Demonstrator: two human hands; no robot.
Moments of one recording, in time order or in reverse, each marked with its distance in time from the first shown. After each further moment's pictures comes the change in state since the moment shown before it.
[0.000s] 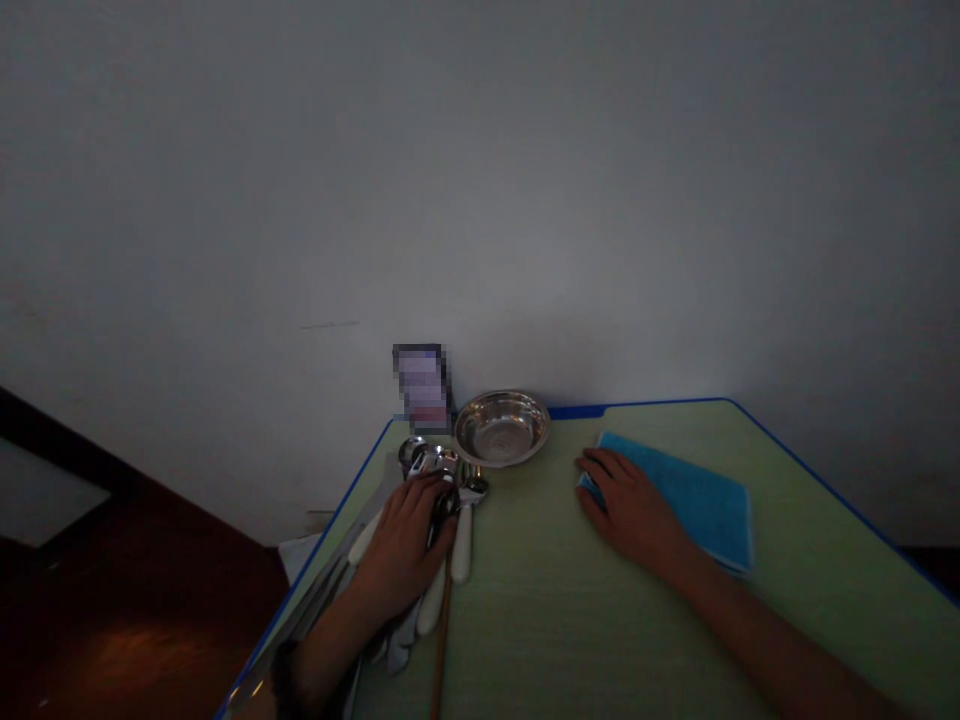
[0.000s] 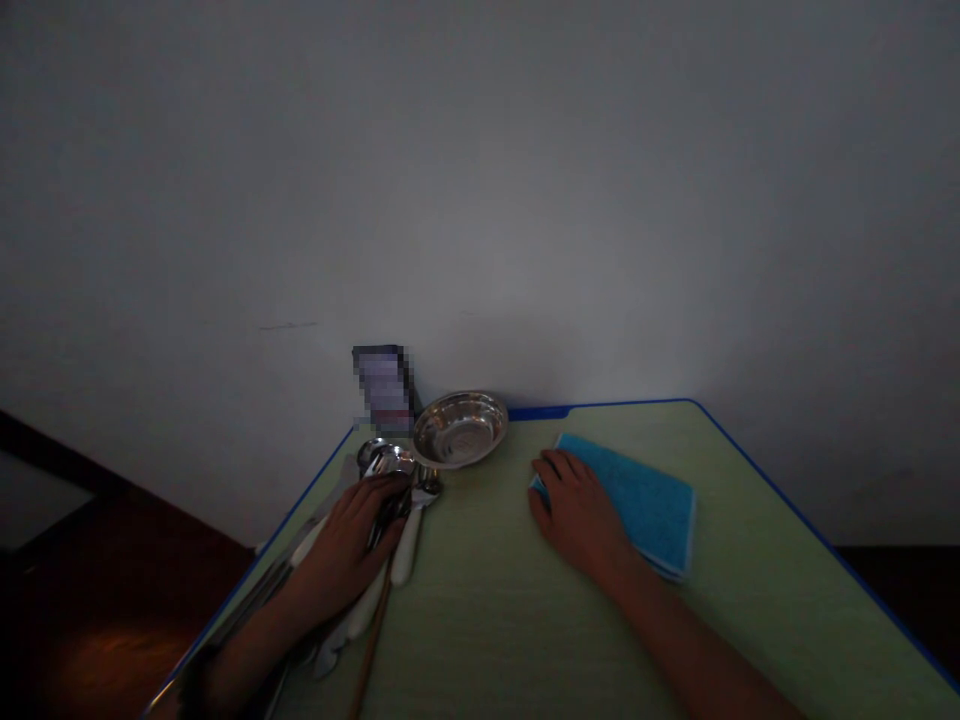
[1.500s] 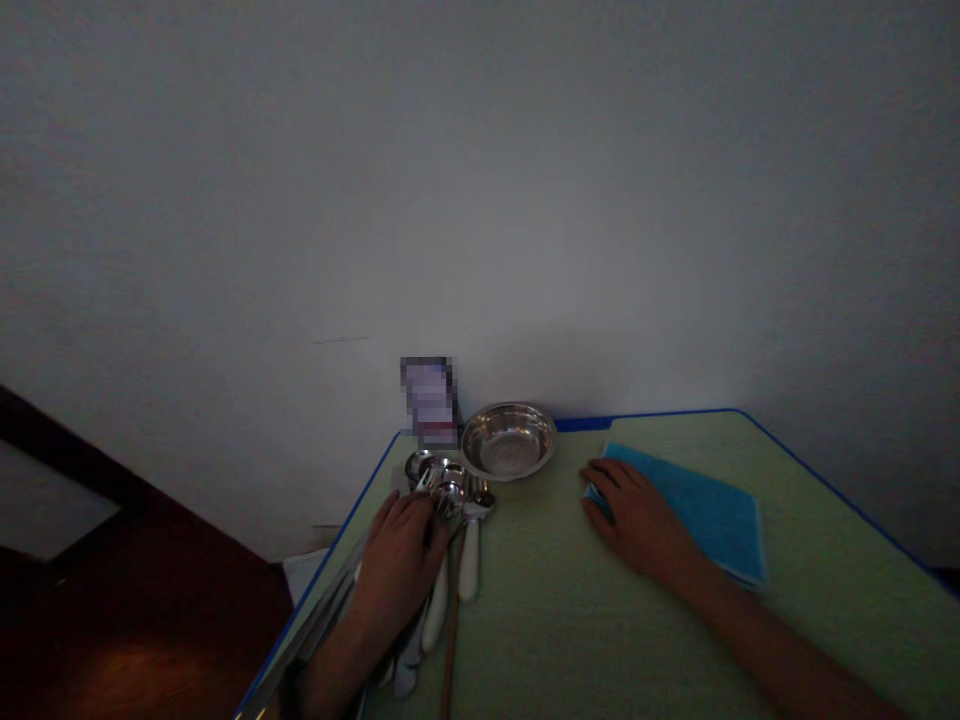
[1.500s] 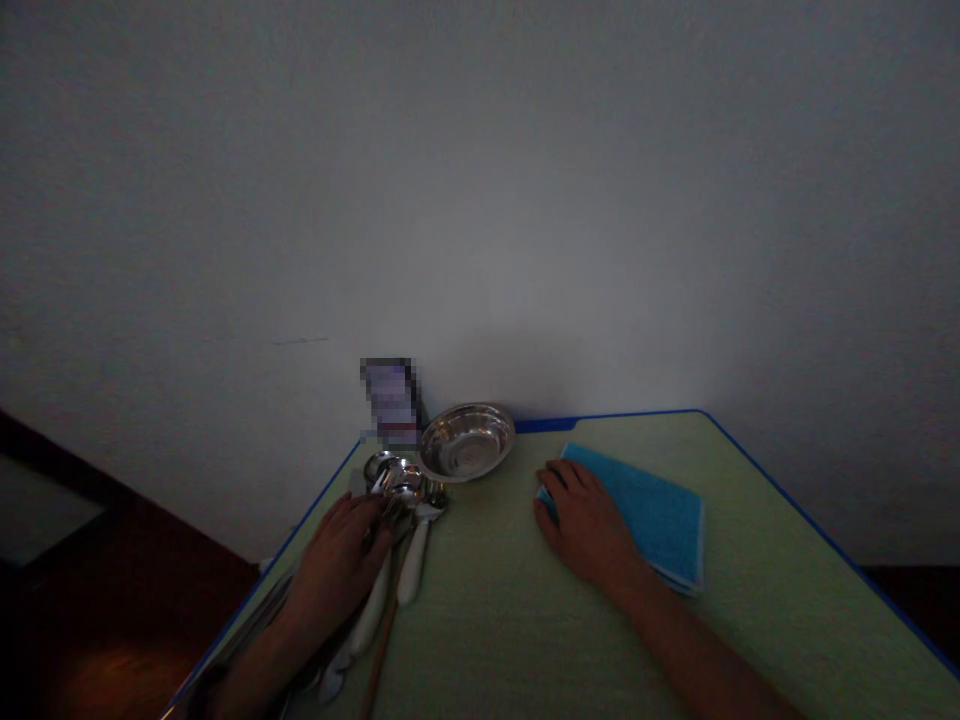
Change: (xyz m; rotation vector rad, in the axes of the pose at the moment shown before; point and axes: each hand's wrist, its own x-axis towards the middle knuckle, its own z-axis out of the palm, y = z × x) left_hand -0.001 0.000 -0.007 0.213 0.094 -0.078; right_hand 0.003 0.000 -0.001 0.029 0.002 0.002
